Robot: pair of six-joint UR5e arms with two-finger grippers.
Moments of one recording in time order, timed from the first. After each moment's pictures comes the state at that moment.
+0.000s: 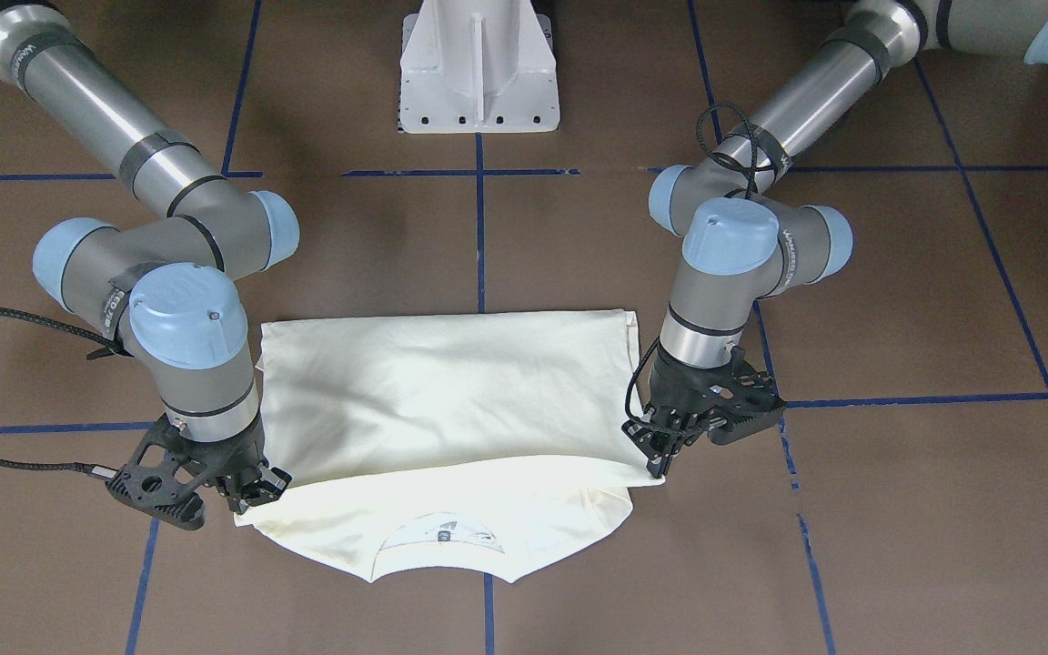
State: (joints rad) left arm -0.75 -2.27 -1.24 -2.23 -1.66 -1.52; right arm 0.84 -0.83 1.22 -1.33 1.76 1.33
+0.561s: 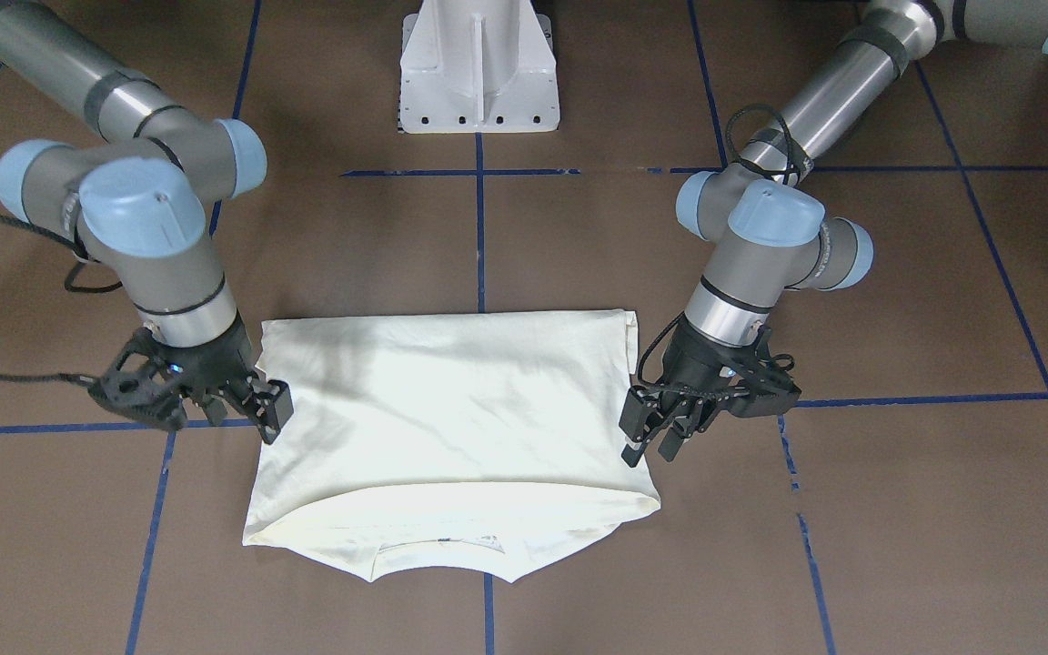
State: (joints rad) left arm -0.75 -2.18 -1.25 -2.57 -1.68 -1.53; right arm 0.79 -1.10 1.66 -1.33 1.85 1.47
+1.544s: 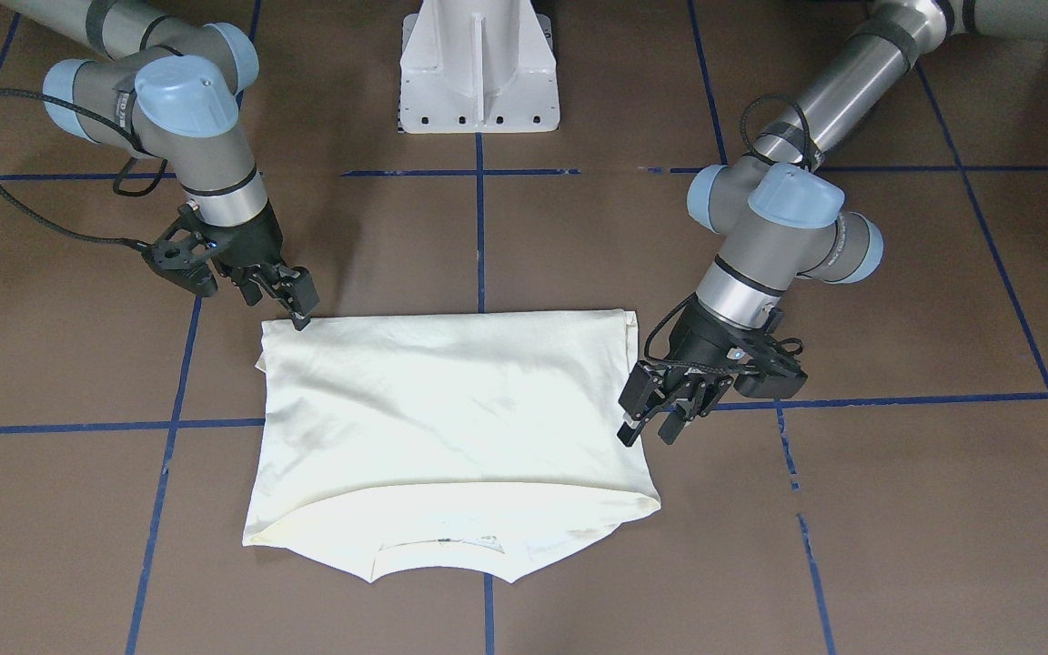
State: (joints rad) left arm -0.75 -2.14 -1.31 -2.60 -1.70 -1.54; right arm 0.59 -1.24 1.74 -1.32 1.69 1.73
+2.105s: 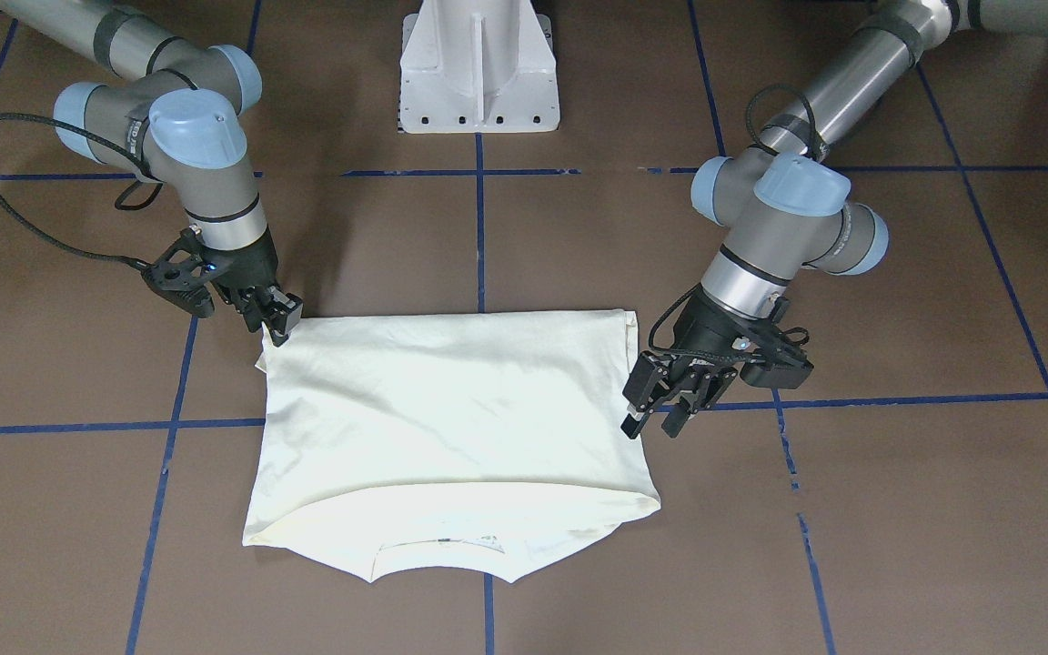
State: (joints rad) left arm -0.75 -2.13 -1.33 -2.60 -1.69 -1.53; right arm 0.59 -1.25 1.74 -1.32 1.71 1.73
